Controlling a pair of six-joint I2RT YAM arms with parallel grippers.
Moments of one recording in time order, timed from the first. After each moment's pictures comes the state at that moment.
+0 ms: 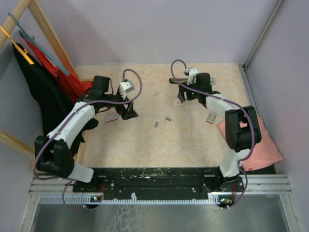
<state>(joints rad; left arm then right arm) -0.21 1.42 1.13 -0.53 0.77 0.46 0.27 1.80 1.17 0.00 -0.24 -0.08</state>
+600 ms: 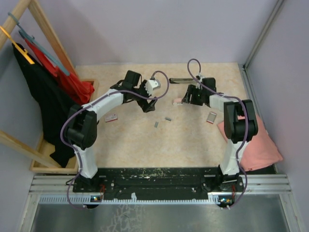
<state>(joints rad) -0.47 1.91 1.47 -0.38 0.48 0.51 0.14 1.91 1.17 -0.02 -0.35 0.29</state>
